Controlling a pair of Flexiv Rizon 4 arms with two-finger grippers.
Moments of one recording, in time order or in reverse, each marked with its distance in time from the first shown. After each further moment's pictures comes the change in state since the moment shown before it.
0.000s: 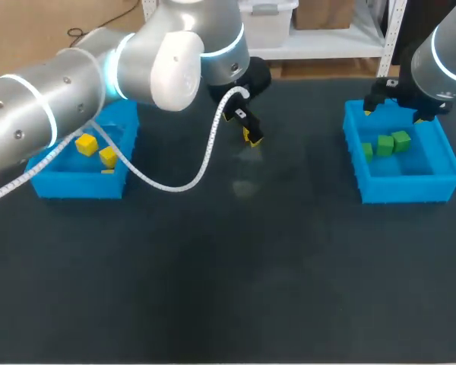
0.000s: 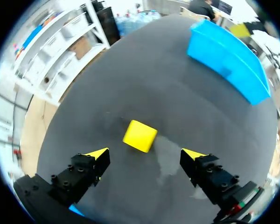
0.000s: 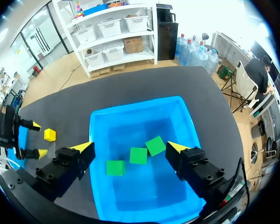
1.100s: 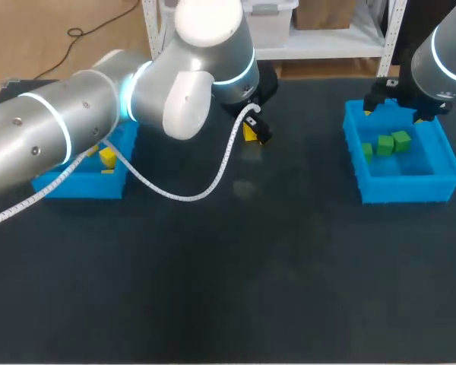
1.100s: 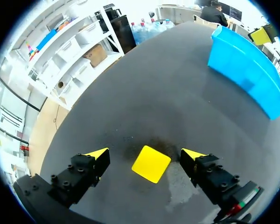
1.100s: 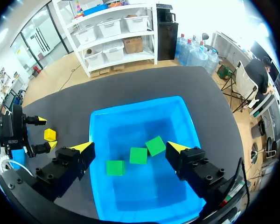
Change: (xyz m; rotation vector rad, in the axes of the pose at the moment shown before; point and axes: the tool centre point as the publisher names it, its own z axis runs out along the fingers) left arm -0.024 0.009 0.028 -0.135 -0.126 -0.012; right arm 0.000 0.000 0.000 0.000 0.000 0.000
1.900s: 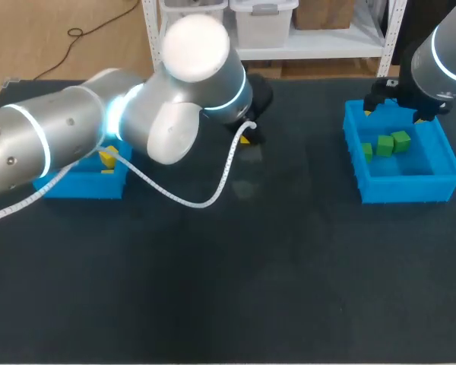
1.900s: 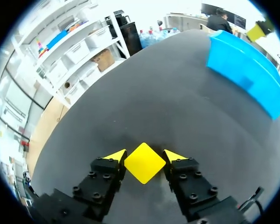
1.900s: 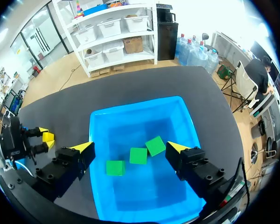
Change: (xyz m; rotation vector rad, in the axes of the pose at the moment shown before) left arm 0.015 -0.017 -0.004 -0.016 -0.089 -0.027; right arm 0.000 0.000 0.000 0.000 0.000 0.000
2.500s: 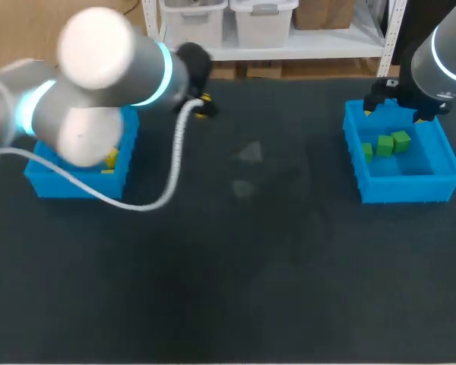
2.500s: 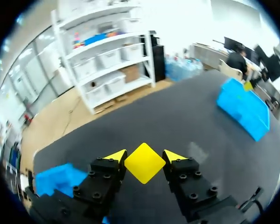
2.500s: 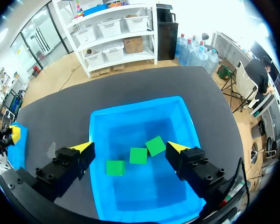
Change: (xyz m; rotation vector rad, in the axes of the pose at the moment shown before) left arm 0.038 0.085 -0.111 -0.109 -0.192 -0.304; right arm 0.000 0.000 0.000 0.000 0.000 0.000
